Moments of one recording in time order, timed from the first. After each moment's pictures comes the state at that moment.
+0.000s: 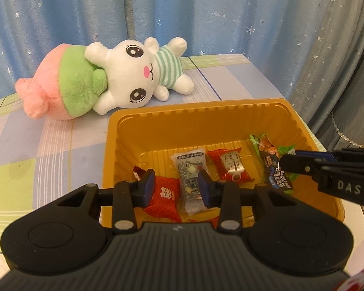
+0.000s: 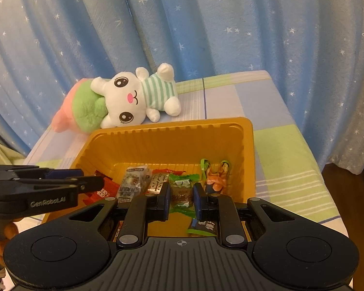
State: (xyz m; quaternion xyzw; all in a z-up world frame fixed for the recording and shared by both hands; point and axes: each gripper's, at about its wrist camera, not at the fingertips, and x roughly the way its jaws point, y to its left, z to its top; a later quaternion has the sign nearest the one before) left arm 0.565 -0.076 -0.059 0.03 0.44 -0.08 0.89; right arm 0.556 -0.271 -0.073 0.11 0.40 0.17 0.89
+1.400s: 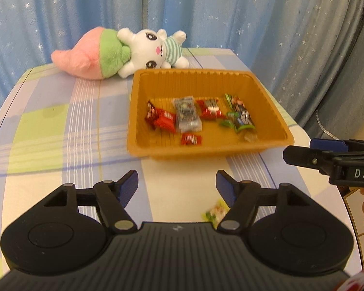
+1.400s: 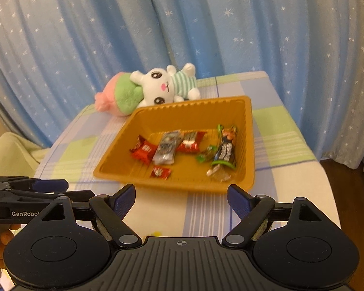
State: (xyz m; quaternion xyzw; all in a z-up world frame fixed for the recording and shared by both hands) left arm 0.404 -0.045 -0.022 0.00 0.44 -0.09 0.89; right arm 0.411 -0.272 -0.029 0.11 0.38 0.19 0.90
